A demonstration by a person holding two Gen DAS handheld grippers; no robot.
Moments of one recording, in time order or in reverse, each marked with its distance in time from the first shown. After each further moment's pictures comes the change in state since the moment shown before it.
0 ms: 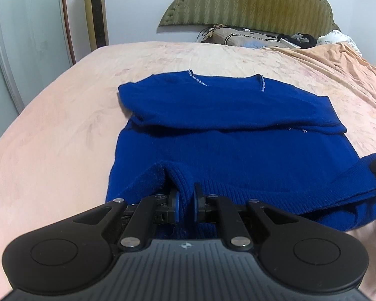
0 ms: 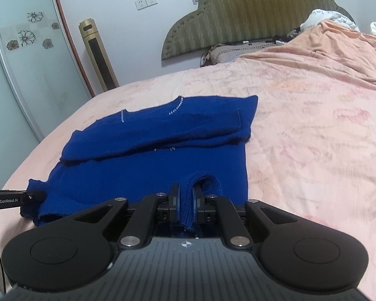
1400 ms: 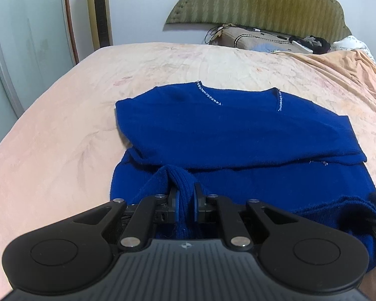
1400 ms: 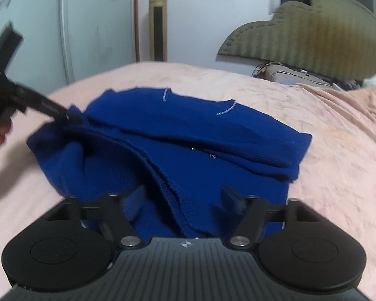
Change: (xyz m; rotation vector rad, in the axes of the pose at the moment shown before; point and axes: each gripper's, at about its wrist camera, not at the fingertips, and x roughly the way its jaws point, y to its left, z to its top) left arm 0.041 0.005 0.049 -0.030 0.018 0.021; right arm 0.057 0.051 0.010 -0.424 0.094 0.062
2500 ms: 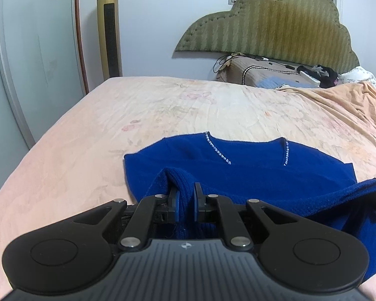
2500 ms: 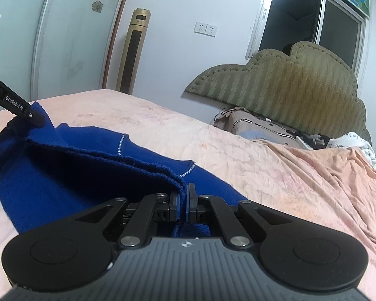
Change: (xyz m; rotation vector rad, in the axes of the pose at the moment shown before) left arm -0.004 0.006 0.064 -0.036 -0.111 0.032; right arm 0.007 0.006 0.065 -0.121 -0.194 -0.233
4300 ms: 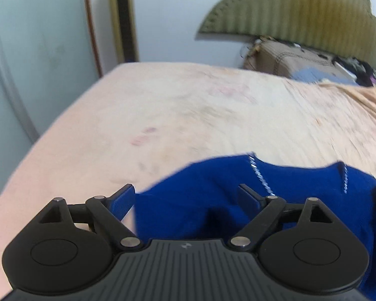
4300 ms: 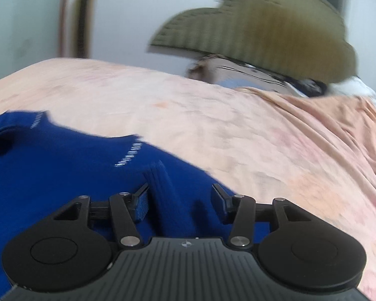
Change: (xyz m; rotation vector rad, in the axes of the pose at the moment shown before) left arm 0.114 0.032 0.058 -0.048 0.098 0.107; right arm 0.175 -0.072 -0.007 0.190 0.228 -0.131
